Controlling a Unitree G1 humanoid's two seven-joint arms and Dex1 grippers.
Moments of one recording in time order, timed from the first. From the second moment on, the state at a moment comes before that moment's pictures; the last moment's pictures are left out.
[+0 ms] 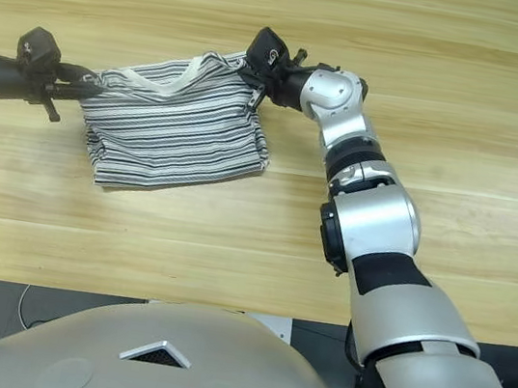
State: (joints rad) left arm -0.65 0.72 -0.10 1.11 0.02 -0.26 -1.11; right arm -0.94 -0.10 0.23 1.34 -0.16 -0.36 0.64
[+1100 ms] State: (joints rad) left arm -0.07 0.86 -0.28 0.07 0.20 -0.34 -1.14; right arm -0.84 -0.10 0.34 1.33 -0.40 -0.54 0.57
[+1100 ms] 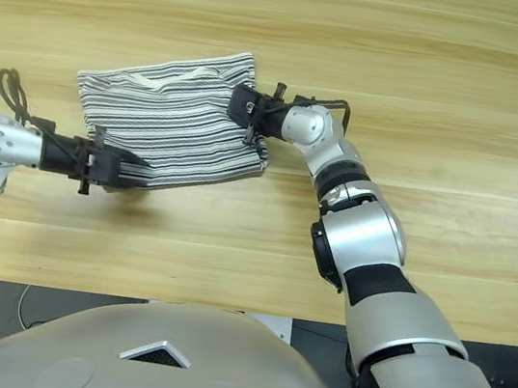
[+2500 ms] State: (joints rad) left arm -0.74 0.91 -0.75 1.00 1.31 -0.78 0.09; right arm -0.46 -0.32 0.14 0.26 0.41 0.17 1.20
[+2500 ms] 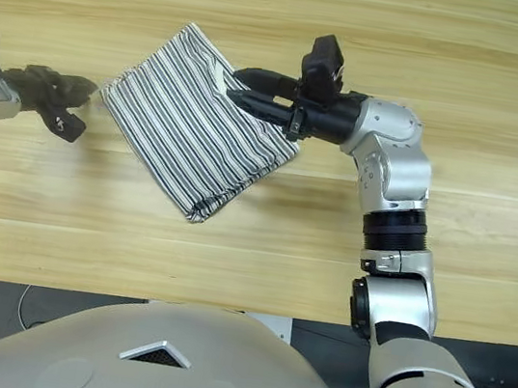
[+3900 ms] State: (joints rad) left arm -0.82 0.63 -0.90 1.02 1.22 -0.72 0.29; right arm -0.32 -0.64 0.51 0.23 -0.11 -0.39 1.29
